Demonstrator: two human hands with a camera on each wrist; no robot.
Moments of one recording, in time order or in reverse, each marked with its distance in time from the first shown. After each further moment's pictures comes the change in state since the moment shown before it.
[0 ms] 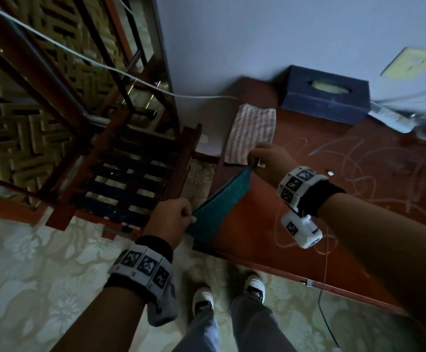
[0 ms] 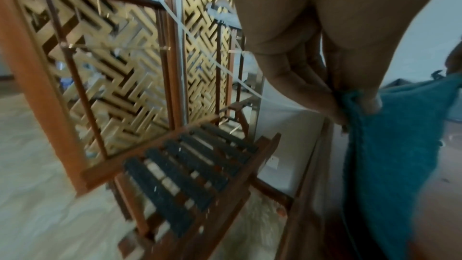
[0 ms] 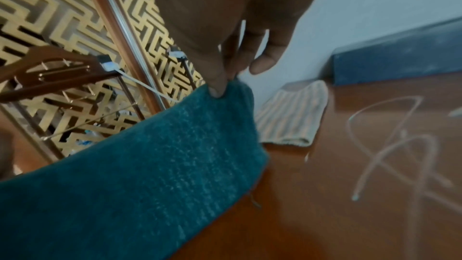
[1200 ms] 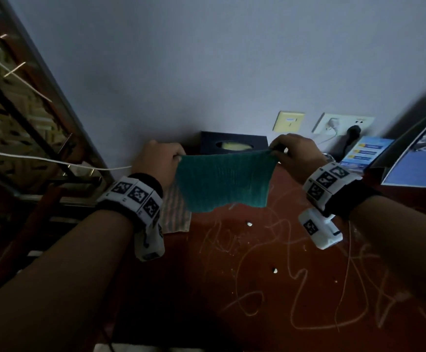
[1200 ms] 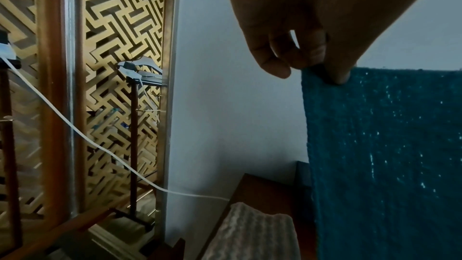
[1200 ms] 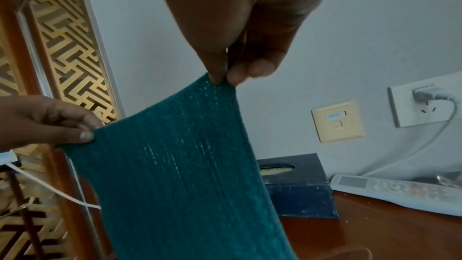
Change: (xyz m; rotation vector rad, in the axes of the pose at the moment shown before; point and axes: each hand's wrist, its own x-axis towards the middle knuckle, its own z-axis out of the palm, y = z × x) left_hand 0.145 0.261 -0.027 0.253 0.261 0.526; right_hand -0.067 0.146 -0.223 -0.095 0.417 0.258
